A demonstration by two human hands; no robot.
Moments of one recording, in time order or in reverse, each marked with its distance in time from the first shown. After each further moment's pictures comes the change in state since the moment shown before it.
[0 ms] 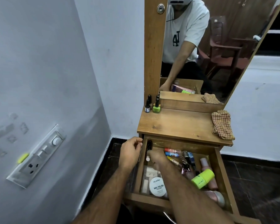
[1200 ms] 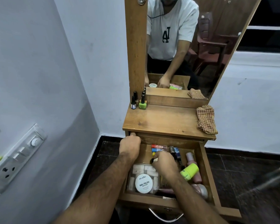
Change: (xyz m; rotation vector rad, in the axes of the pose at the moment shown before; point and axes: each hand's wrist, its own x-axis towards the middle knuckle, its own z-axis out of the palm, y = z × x) left_hand 0.016 0.039 0.045 0.981 -0.282 0.261; right_hand -0.008 0.038 -0.081 -0.943 0.188 -0.341
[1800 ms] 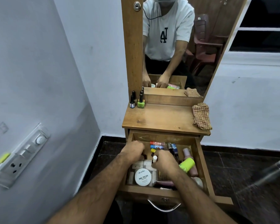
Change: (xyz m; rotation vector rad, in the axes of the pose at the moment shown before) left_hand -0.019 0.005 0.004 -0.137 -0.221 0.282; right_hand -0.023 0.005 -0.018 -0.056 -0.088 -0.138
